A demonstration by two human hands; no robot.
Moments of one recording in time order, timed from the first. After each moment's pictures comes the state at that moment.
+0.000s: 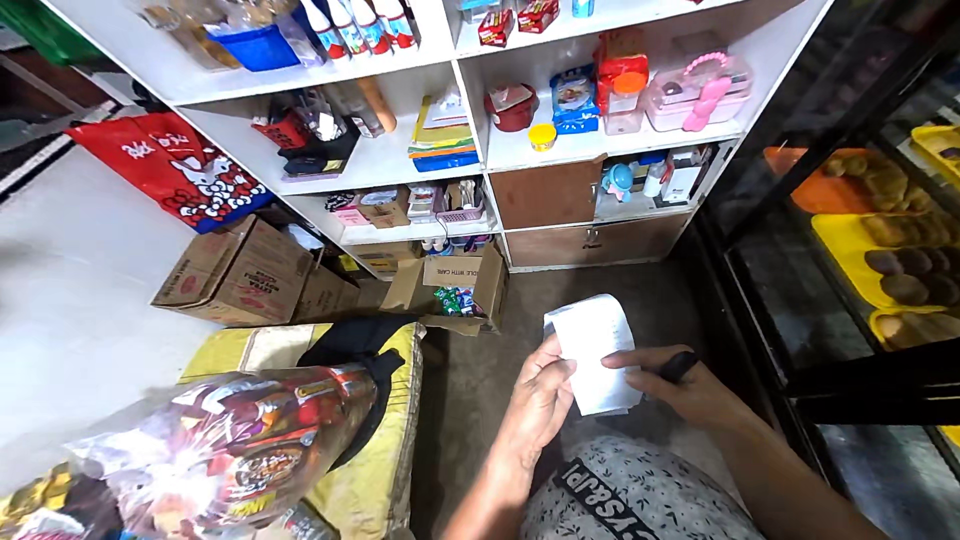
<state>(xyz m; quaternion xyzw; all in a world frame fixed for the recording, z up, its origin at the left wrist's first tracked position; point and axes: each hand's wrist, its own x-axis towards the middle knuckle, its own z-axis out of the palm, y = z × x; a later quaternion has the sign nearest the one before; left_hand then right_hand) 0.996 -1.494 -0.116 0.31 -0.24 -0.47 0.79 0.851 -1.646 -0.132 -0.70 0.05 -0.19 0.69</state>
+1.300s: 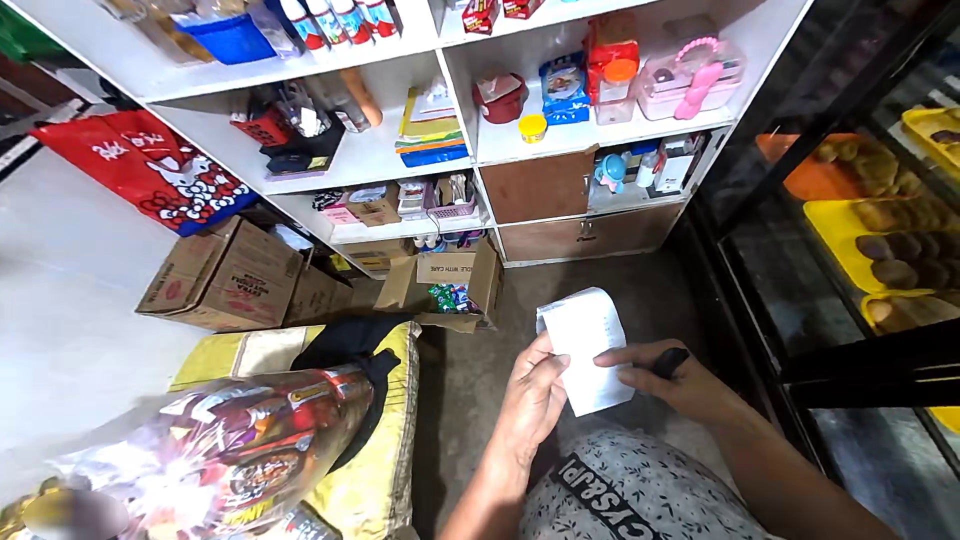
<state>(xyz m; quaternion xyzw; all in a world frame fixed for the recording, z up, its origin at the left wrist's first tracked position) 0.997 -1.495 -0.114 0.32 -0.21 -0.47 0.80 0.852 -1.648 -0.132 -0.70 0.05 -0.18 0.69</state>
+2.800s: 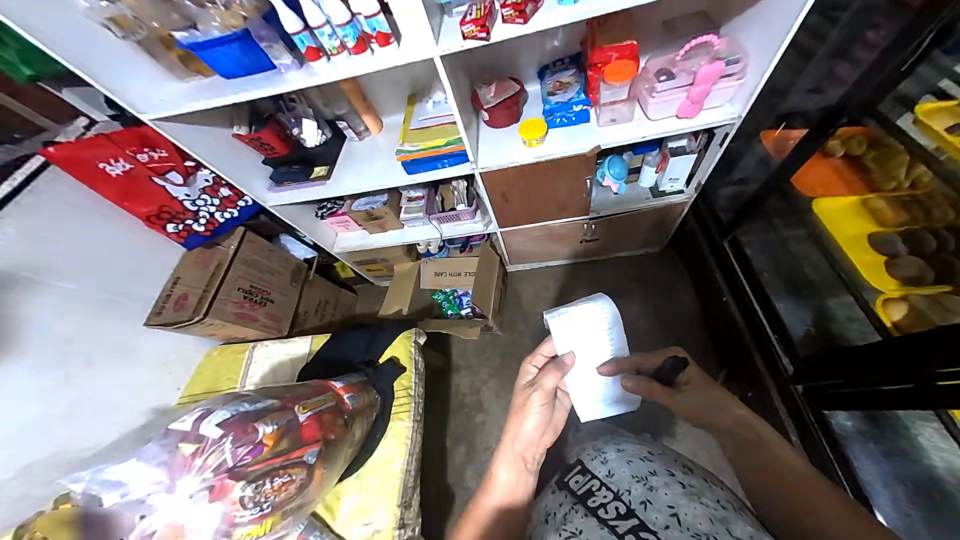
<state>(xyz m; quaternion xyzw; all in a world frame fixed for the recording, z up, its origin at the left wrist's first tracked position) 1.006 -1.502 -0.117 0.34 -0.17 -0.46 0.80 0.862 -1.648 -0.139 -0.70 0.08 -0.17 0.69</state>
